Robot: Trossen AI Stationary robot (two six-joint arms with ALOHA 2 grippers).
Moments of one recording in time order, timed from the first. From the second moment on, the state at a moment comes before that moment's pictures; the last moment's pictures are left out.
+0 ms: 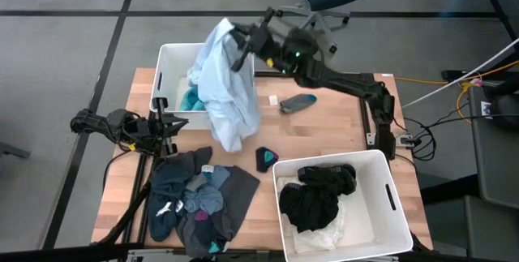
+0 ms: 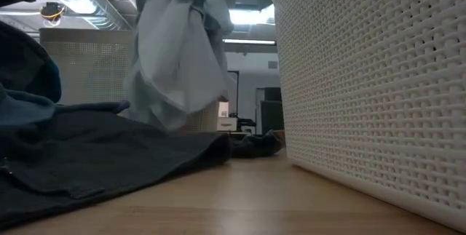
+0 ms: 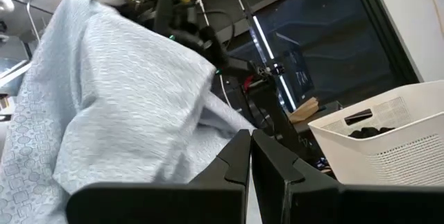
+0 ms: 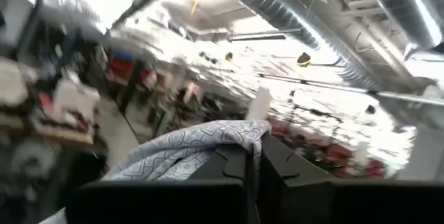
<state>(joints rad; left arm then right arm) -0.26 0.01 0.14 0.30 -0.36 0.59 -0.26 1.98 2.12 0.31 0.12 -0.44</state>
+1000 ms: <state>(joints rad) -0.26 0.01 0.14 0.27 -0.36 0.56 -0.22 2.11 2.25 -0.52 0.24 -0.23</state>
